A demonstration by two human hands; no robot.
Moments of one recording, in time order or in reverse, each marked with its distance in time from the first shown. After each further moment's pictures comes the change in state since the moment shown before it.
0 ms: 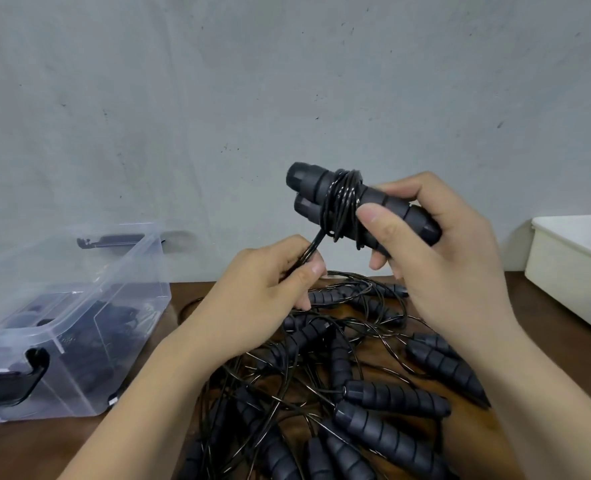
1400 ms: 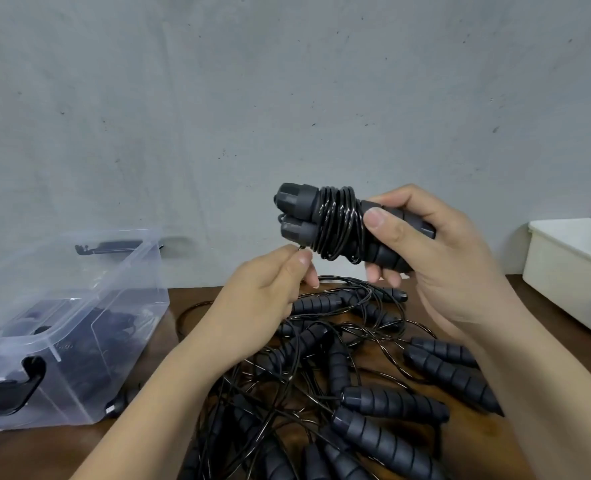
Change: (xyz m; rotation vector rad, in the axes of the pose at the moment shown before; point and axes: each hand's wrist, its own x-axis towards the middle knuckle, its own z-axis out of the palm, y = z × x) left_hand 0.004 -0.005 0.013 -0.289 0.032 -0.122; right_hand 0.014 0.015 -0.007 0.401 -0.156 0.229
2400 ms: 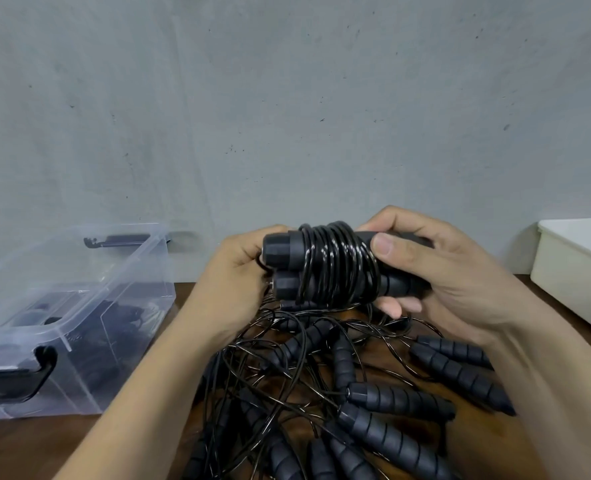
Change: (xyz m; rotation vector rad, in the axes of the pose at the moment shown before) left_hand 0.004 -0.002 -0.017 -0.312 0.075 0.134; right_hand -0.003 -0.002 -0.010 0.206 -0.374 0.213
